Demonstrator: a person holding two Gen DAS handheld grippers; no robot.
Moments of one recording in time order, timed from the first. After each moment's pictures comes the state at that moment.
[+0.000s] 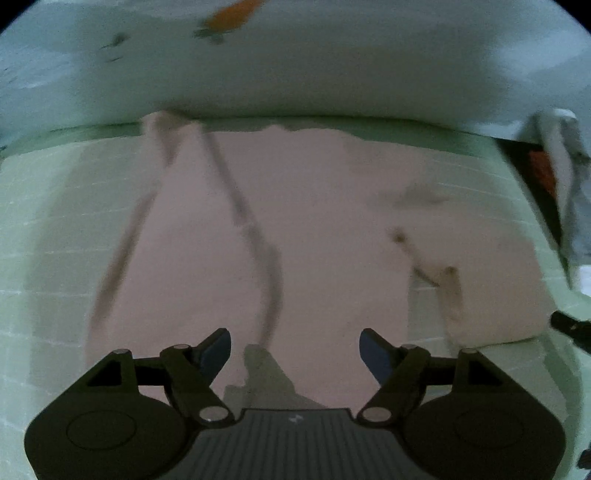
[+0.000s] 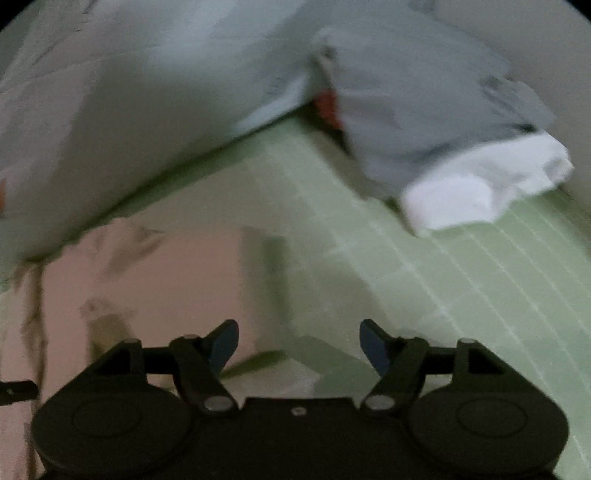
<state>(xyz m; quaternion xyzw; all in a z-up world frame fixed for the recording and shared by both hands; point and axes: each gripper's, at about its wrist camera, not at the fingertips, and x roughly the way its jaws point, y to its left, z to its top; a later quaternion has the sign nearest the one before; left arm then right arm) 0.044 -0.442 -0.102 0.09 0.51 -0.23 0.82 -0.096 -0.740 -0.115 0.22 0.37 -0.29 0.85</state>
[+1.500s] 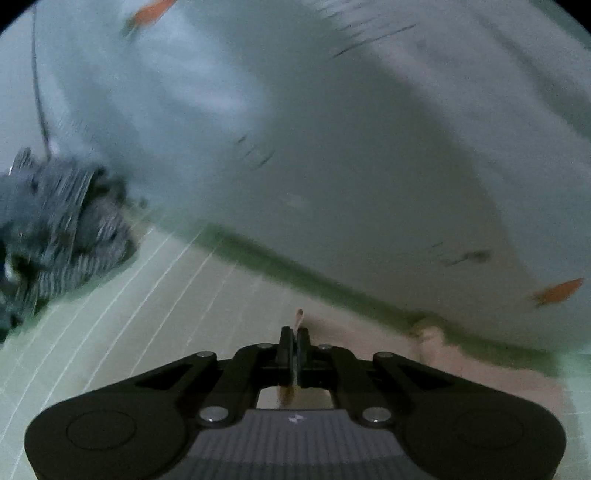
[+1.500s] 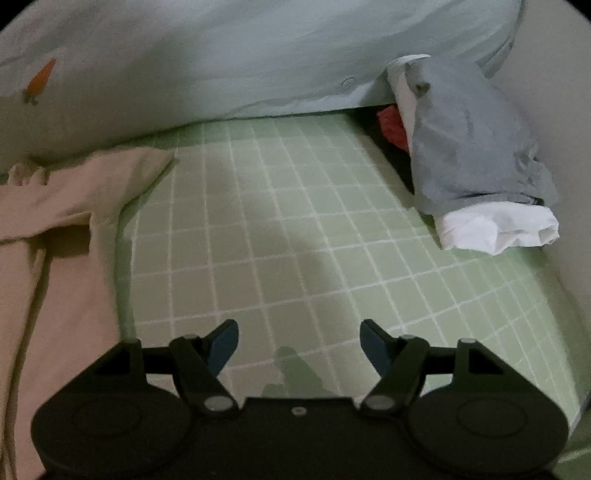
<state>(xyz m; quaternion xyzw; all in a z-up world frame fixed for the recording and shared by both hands) 0.262 -0.209 -0.054 -0.04 0.39 -0.08 0.92 -0.047 -0.605 -0.105 0.07 0.45 -0.30 0.84</state>
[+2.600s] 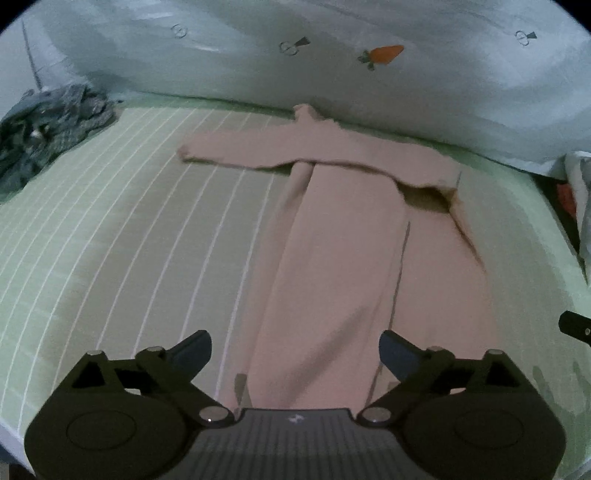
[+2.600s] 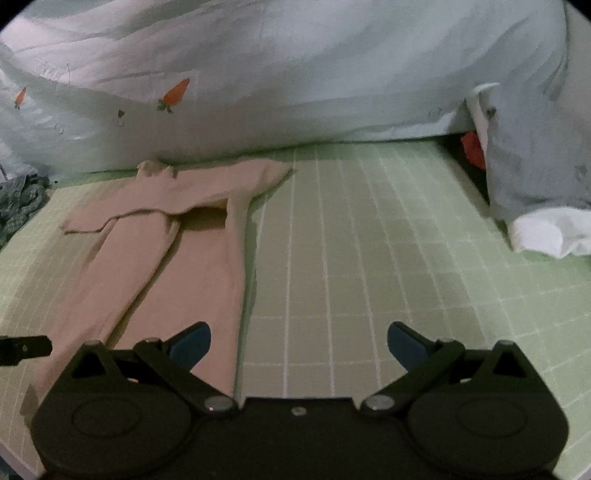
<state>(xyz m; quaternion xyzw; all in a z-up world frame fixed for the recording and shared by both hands) -0.040 -0.279 -0.088 0.03 0.47 -0.13 0.87 -0.125 -0.570 -0.089 0.10 0.39 -0.13 0.91</state>
